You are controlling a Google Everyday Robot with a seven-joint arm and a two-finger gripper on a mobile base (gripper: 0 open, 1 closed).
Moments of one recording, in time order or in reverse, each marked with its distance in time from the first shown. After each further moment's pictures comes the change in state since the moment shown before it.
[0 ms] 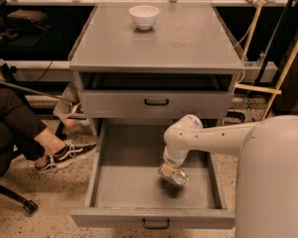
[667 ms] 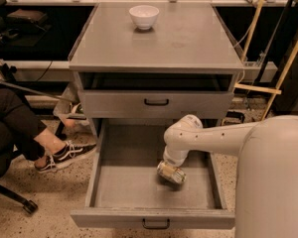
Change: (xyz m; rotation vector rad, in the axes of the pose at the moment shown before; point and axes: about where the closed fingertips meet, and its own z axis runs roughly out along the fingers) arm 0.000 0.000 0.000 0.000 0.000 0.000
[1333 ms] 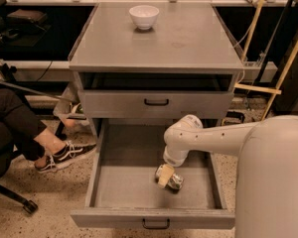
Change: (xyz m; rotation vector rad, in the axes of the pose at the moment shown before) arm 0.000 0.000 0.000 0.000 0.000 0.000
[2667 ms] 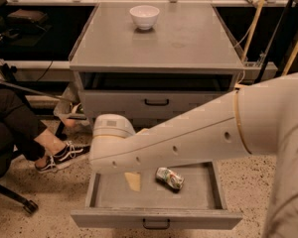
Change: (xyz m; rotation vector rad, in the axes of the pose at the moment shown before) arm -0.091 0.109 -0.171 0.383 0.224 -0.226
